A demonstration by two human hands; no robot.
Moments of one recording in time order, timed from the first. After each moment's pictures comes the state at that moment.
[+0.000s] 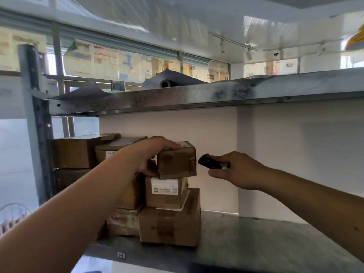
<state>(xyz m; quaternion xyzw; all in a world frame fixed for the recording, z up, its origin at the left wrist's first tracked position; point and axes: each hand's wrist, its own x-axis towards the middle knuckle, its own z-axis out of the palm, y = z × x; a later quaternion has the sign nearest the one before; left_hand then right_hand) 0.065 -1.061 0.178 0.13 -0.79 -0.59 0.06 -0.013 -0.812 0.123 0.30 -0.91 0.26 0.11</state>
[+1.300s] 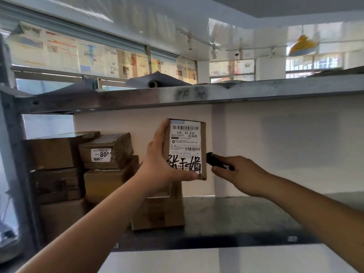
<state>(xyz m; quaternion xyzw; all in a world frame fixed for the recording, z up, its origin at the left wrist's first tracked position) 0.108 -1.034 0.116 -0.23 -0.80 -0.47 0.27 0.074 -0.773 0.100 0.23 -0.90 0.35 0.13</state>
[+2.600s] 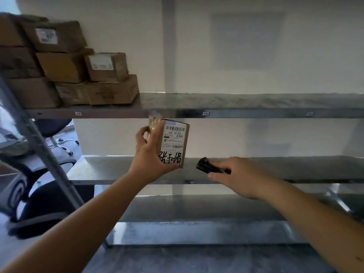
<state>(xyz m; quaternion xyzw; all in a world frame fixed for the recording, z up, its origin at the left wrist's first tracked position) 0.296 -0.853 -0.128 -0.09 -0.90 -0.36 0.22 0.331 -0.569 -0.088 0.15 -0.94 0.29 -0.09</state>
